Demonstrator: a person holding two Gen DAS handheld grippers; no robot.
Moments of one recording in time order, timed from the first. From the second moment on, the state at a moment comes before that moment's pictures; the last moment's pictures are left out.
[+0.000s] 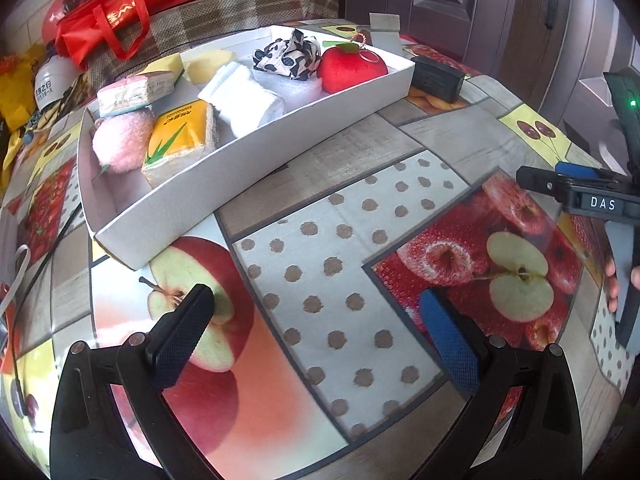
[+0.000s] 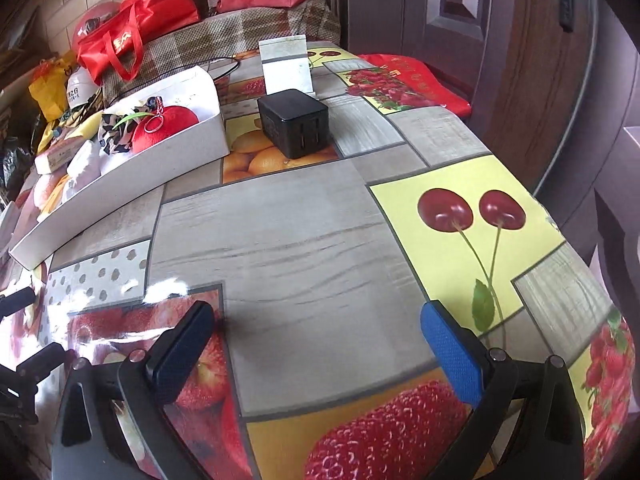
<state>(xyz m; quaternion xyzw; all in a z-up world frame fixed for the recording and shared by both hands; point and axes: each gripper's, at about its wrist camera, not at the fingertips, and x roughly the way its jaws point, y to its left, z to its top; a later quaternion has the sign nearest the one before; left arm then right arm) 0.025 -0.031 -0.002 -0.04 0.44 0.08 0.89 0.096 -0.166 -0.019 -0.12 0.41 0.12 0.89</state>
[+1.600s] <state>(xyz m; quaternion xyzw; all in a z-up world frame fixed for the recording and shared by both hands) 0.045 -0.139 0.001 0.03 0.45 -0.05 0.89 0.092 -0.167 -0.018 -0.08 0.41 0.05 0.91</state>
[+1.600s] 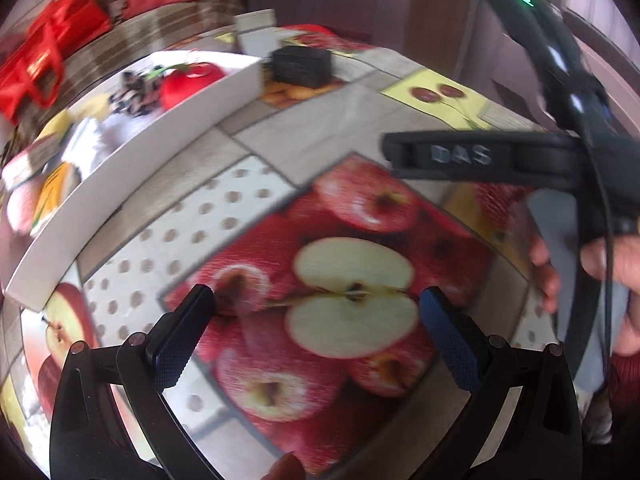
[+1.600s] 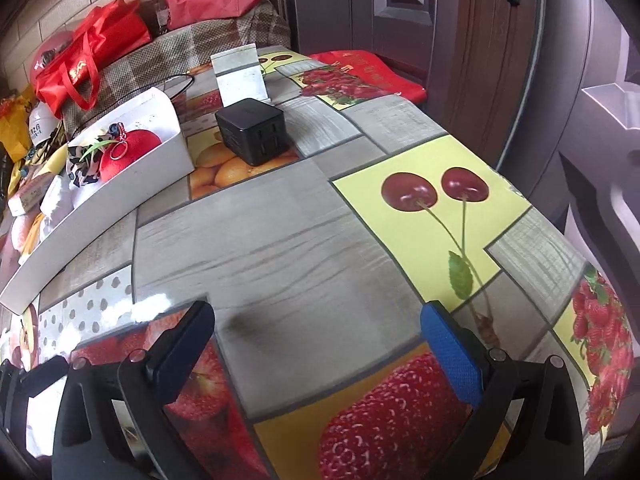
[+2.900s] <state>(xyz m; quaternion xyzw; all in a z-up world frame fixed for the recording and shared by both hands) 0.043 -0.151 0.001 0.04 0.45 -0.08 0.89 0.096 -0.181 -0.014 -0.07 0.41 0.05 0.91</state>
